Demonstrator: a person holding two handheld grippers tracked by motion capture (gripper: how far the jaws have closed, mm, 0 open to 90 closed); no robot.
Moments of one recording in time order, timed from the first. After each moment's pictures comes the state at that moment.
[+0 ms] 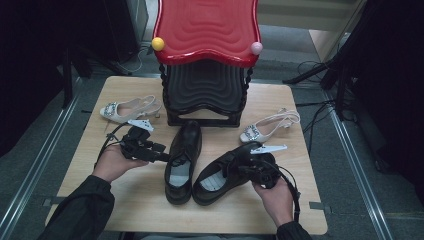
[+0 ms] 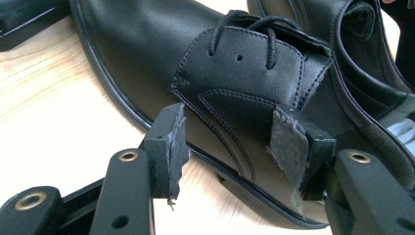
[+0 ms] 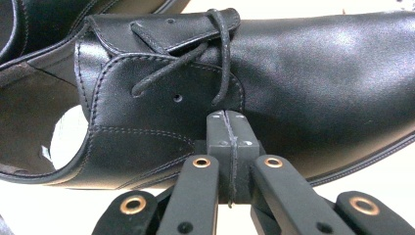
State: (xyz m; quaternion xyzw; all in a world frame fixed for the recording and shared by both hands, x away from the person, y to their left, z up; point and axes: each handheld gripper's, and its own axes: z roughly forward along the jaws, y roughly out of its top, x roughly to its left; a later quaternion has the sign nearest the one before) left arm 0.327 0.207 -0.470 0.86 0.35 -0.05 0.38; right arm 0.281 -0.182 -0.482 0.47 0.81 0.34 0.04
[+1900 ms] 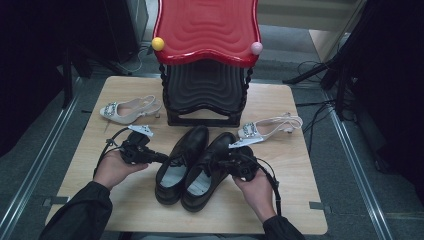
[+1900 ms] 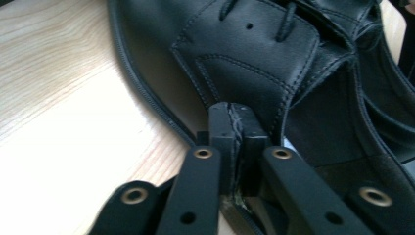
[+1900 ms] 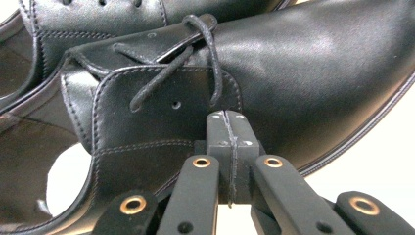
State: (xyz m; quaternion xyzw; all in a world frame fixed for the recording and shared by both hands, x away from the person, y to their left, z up) left arm 0.316 0.204 -0.481 0.85 0.36 -0.05 0.37; right arm 0.298 -0.130 -0.485 0.43 0.83 0.35 0.02
